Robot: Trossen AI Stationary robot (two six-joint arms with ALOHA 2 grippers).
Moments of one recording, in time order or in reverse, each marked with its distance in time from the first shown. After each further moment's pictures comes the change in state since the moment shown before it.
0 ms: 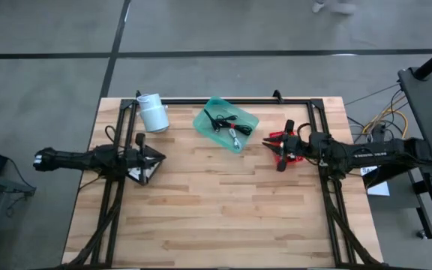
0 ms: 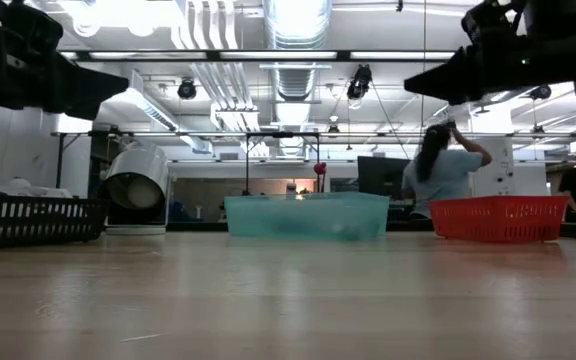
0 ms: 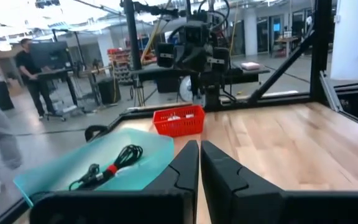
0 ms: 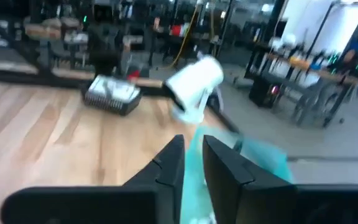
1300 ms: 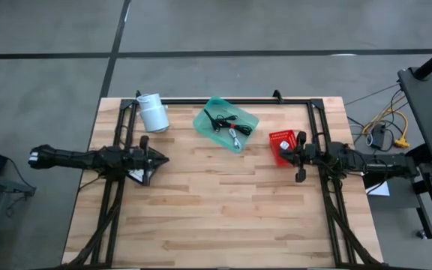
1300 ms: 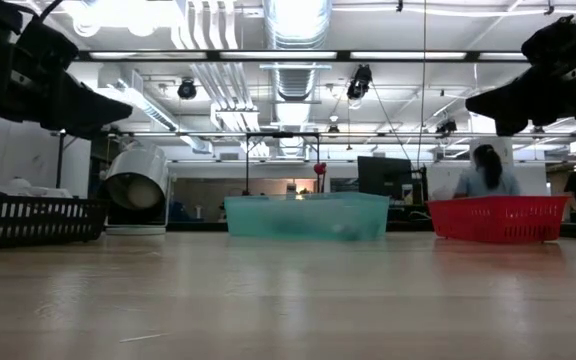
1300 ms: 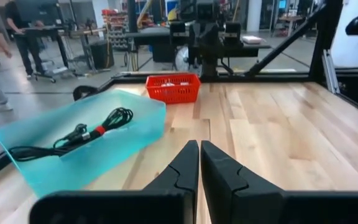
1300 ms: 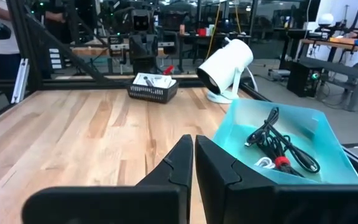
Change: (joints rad) left arm 0.000 0.110 -0.003 -0.037 -0.006 -0.127; right arm 0.080 -0.726 -0.212 -0.516 -0.046 0.178
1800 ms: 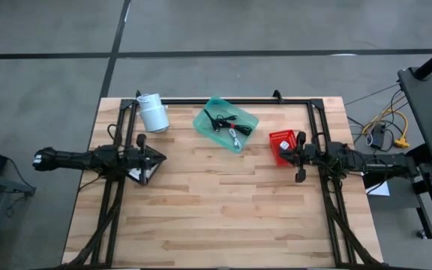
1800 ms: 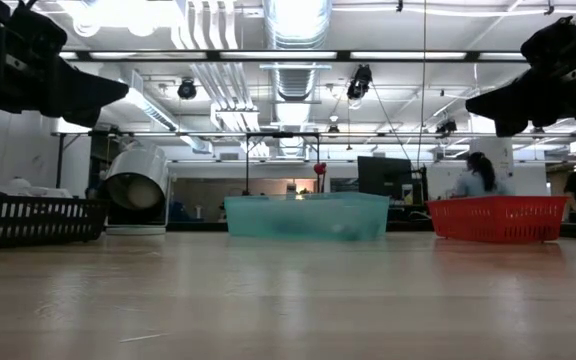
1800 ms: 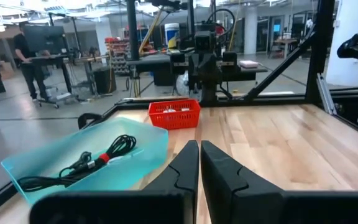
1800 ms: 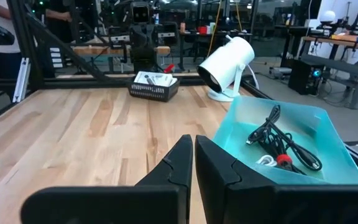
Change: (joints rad) left arm 0.000 -0.109 0.000 -0.007 0.005 0.050; right arm 0.000 0.006 0.000 0.001 -0.003 0.007
